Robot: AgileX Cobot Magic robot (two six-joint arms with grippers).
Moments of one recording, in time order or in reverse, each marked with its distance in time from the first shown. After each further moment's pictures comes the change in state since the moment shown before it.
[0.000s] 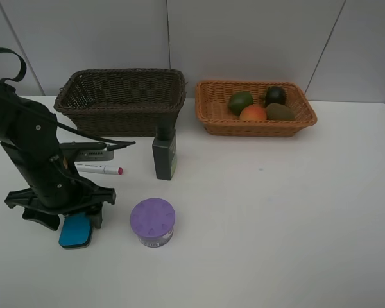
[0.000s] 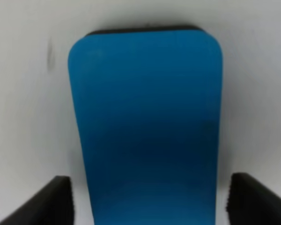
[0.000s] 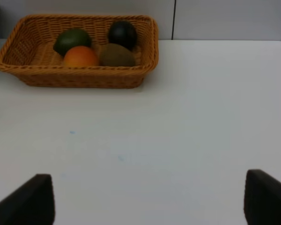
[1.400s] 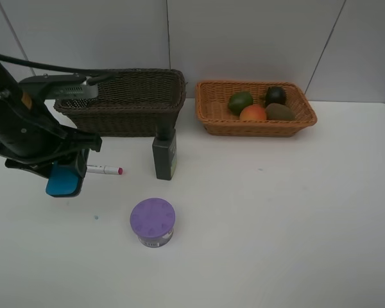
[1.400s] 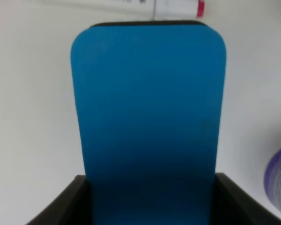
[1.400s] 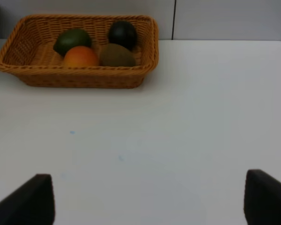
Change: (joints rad) left arm 0.000 -0.323 -0.152 0.116 0.227 -0.006; right arm 0.000 0.000 0.000 0.000 0.000 0.000
